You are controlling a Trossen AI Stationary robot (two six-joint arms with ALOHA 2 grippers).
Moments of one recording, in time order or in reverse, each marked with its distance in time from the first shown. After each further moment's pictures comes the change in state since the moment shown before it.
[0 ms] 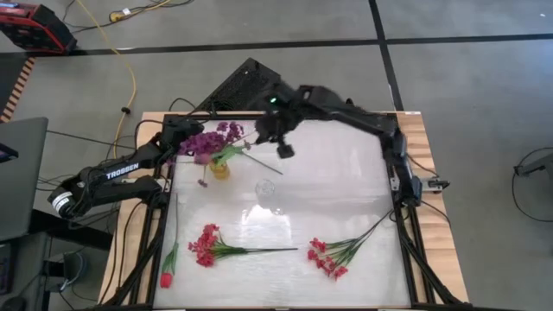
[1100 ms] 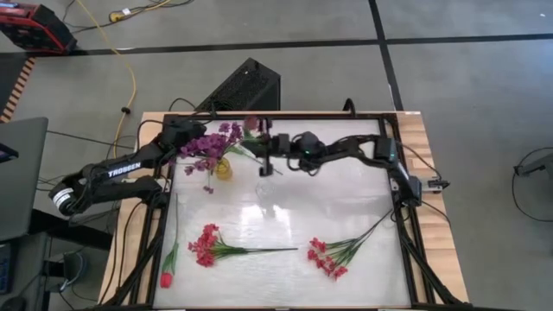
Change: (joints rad) left arm -0.028 0.035 -0.001 0.042 0.026 -0.038; right arm 0.081 0.113 -1.003 2.623 0.031 0.650
